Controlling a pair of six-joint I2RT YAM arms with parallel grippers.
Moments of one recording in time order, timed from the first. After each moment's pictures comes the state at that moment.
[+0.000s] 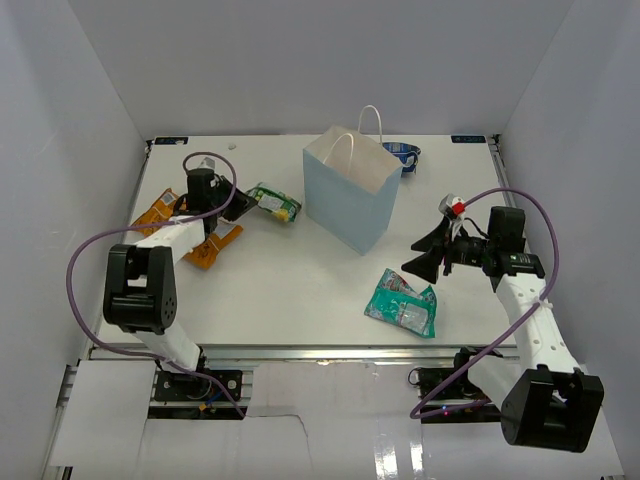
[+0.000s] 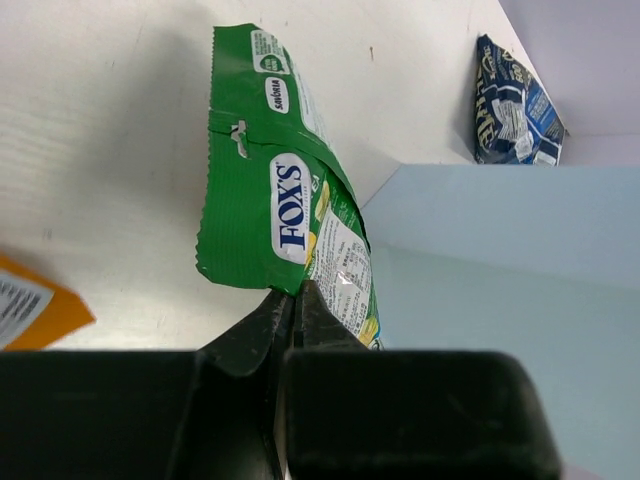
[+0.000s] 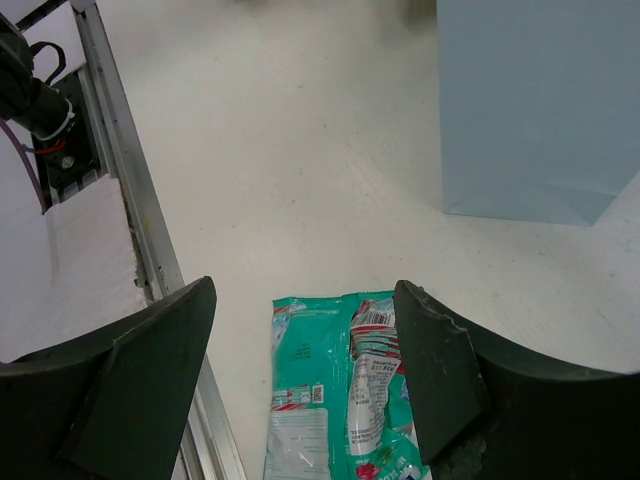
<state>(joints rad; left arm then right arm) -0.08 1.69 1.02 0.11 0.28 -0.81 -0.07 1.00 0.74 -0.48 -1.19 -0.43</state>
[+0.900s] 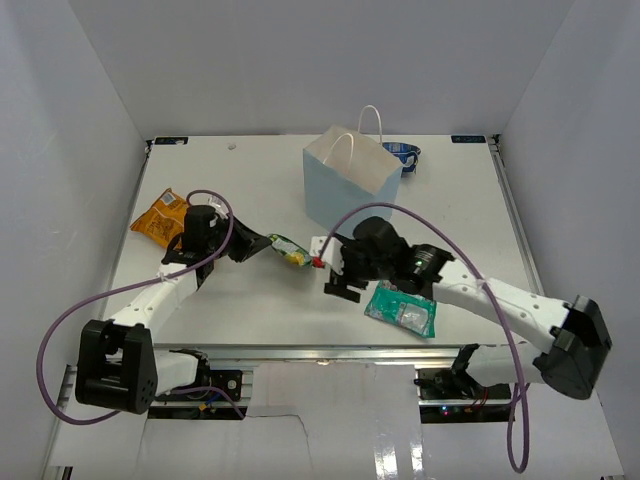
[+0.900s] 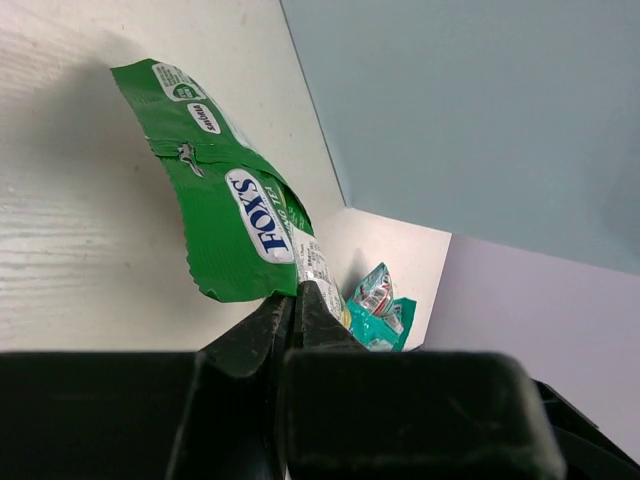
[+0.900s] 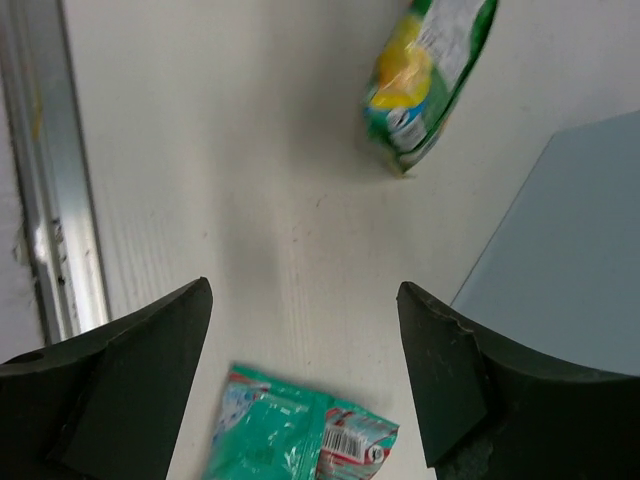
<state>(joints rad) -0.16 1.21 0.67 -0.05 0.43 -0.95 0.89 1.17 0.92 -0.45 -0.32 -0.60</state>
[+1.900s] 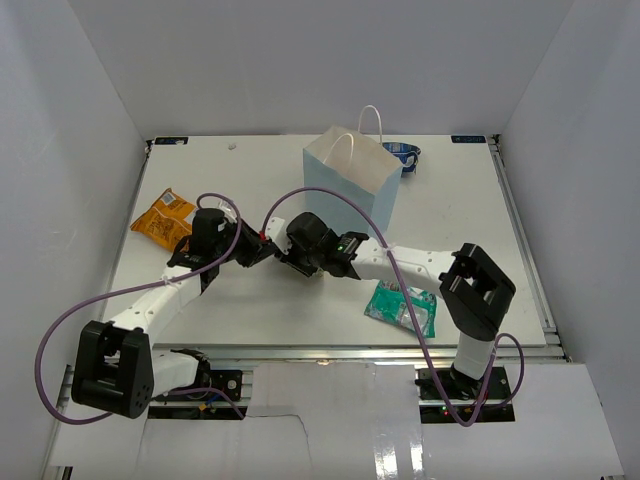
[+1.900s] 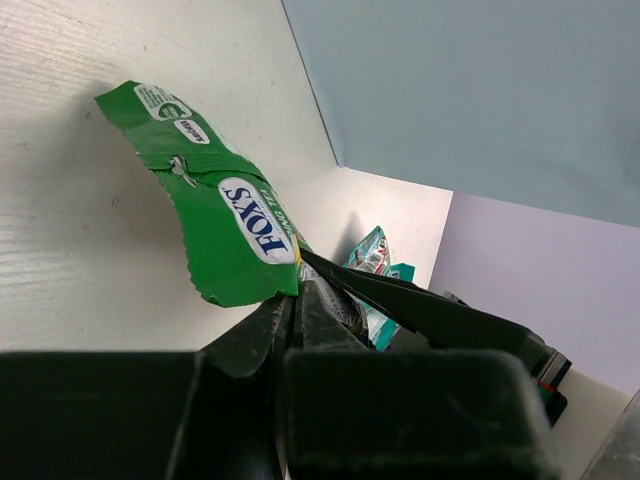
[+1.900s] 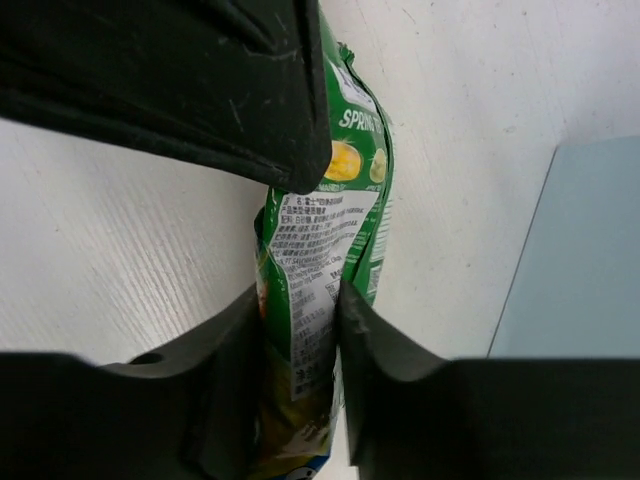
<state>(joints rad) -0.25 1.19 0.65 -0.05 0.43 -0.98 1.03 1.80 1.29 -0.25 0.05 -0.27</state>
